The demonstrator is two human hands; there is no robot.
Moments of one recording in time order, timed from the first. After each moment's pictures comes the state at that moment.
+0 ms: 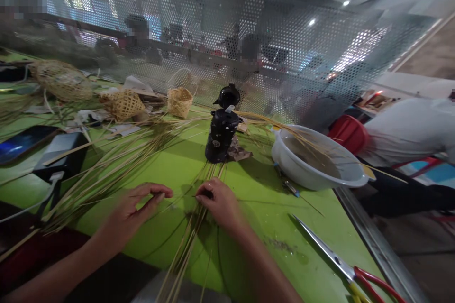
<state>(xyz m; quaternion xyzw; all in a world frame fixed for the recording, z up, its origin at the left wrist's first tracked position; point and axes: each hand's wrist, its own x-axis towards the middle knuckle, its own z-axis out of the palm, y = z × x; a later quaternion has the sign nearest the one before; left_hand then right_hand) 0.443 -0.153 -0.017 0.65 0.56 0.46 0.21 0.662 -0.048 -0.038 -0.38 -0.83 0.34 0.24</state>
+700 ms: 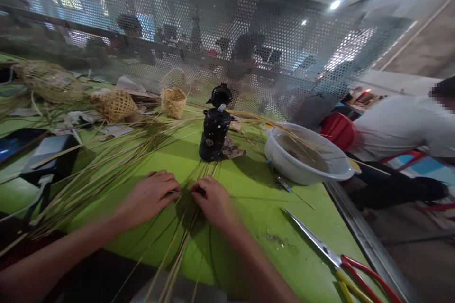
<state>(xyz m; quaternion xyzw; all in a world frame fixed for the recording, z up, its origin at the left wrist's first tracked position) 0.457 -0.108 -0.004 0.81 0.57 0.13 0.05 0.660 -0.053 -0.033 -0.38 -0.83 0.29 0.27</state>
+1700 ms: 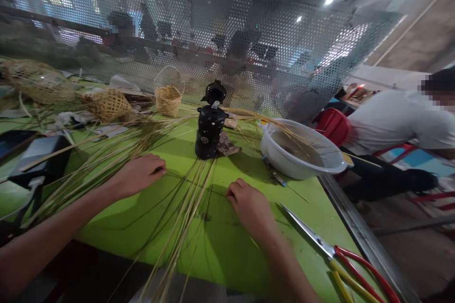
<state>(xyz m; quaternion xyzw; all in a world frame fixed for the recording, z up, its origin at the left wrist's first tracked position) 0.422 -0.068 0.006 0.79 0.61 0.08 0.03 0.747 -0.061 -0.011 -0.50 -0.85 0.10 0.09</state>
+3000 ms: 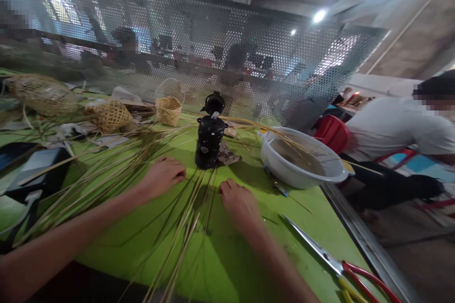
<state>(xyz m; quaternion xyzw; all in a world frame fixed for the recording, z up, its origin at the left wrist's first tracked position) 0.453 -0.035 -0.003 0.83 0.55 0.13 -0.03 0.712 -0.039 -0.015 -0.50 -0.87 -0.02 0.04</state>
